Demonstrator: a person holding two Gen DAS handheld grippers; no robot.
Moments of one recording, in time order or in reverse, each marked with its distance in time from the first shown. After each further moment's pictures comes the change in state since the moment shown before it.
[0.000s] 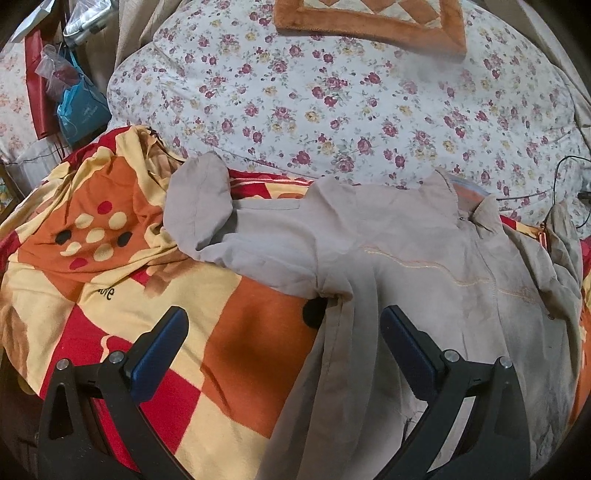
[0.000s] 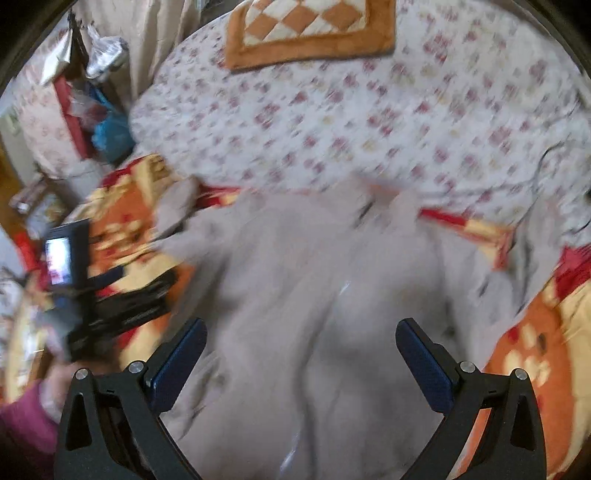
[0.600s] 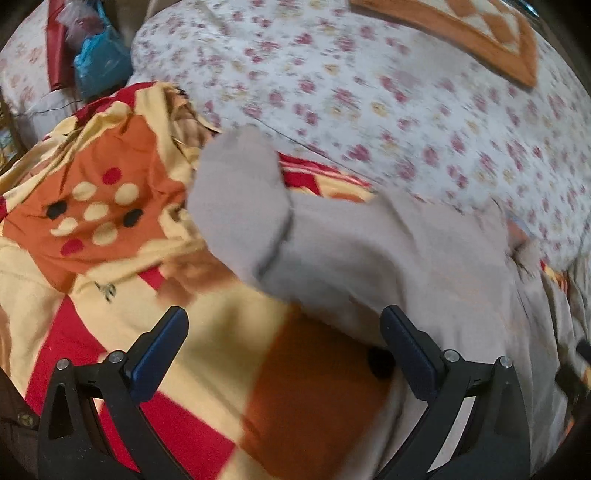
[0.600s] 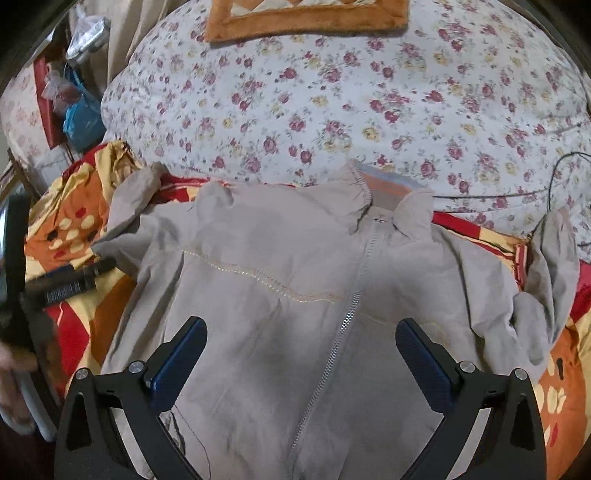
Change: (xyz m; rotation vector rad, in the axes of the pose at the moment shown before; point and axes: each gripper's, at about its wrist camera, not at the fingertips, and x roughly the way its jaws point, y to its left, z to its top) left arm 0.060 0.063 0.031 -0.162 0.080 0.031; right arm 0.091 0.007 0.006 -0.026 0.030 -0.064
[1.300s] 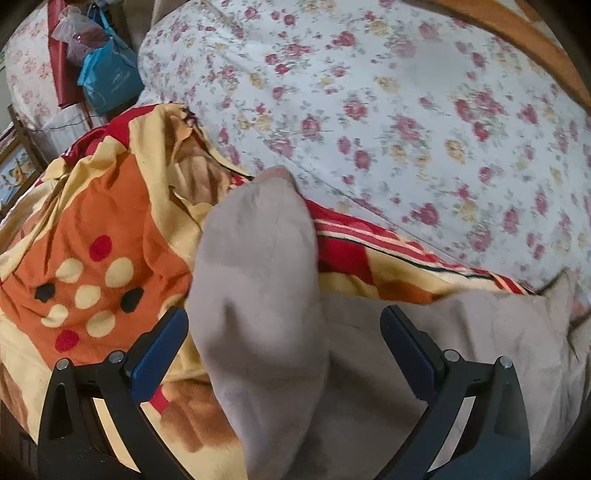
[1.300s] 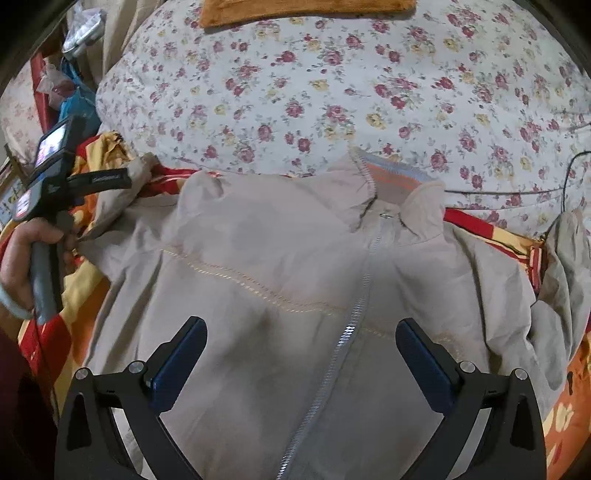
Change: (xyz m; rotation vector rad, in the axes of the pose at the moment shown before) left arm 0.070 -0.007 0.086 -0.011 -0.001 0.131; right arm 0.031 -0.017 0.007 -0.003 0.026 0.007
